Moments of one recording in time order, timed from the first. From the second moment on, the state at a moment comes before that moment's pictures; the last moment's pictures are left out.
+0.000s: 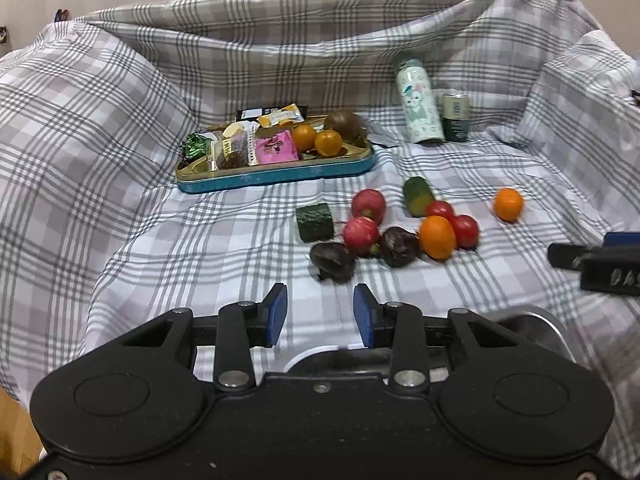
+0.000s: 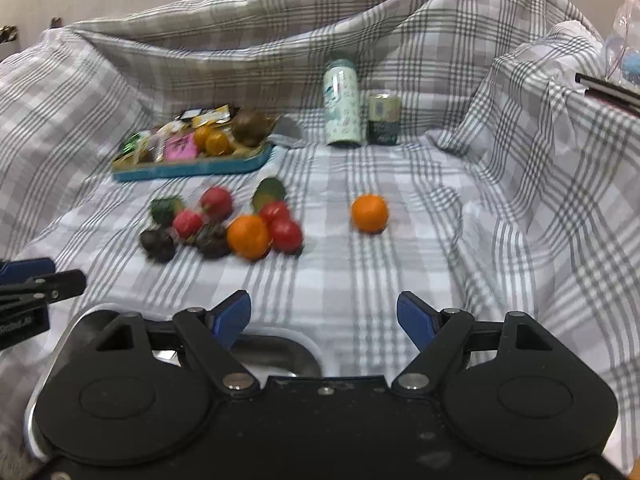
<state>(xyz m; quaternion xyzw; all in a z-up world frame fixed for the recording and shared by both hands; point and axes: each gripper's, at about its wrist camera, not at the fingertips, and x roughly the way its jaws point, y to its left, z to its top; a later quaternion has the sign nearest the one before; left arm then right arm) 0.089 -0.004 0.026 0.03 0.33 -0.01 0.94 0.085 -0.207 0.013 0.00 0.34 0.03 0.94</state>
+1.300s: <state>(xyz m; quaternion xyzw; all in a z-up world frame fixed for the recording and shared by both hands) 0.180 -0.006 -0.017 0.03 0.33 -0.05 0.94 0.248 -0.251 -0.025 0.03 0.36 -0.04 0.93</state>
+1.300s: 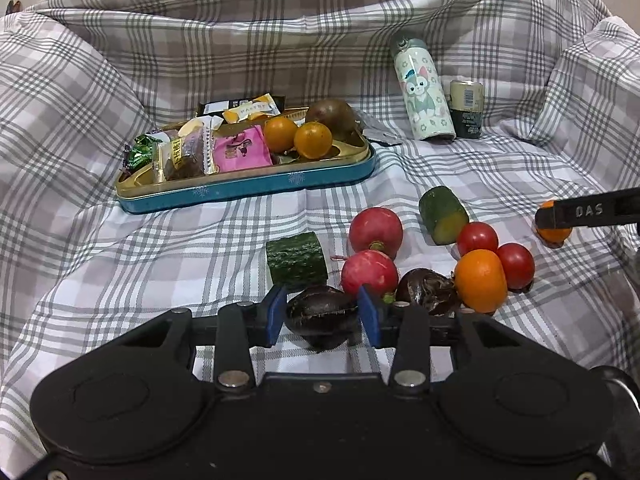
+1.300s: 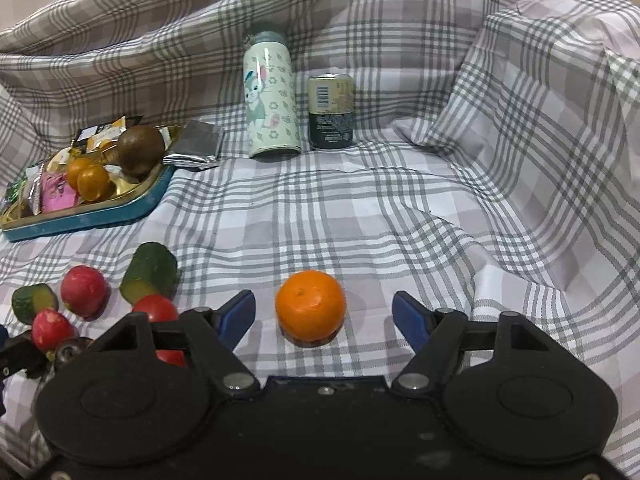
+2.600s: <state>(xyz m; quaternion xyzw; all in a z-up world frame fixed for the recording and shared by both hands) 0.186 0.006 -0.023 -0.02 0.36 -0.06 0.93 0.257 -0.237 -0.036 0.02 0.37 -0.03 0.93</state>
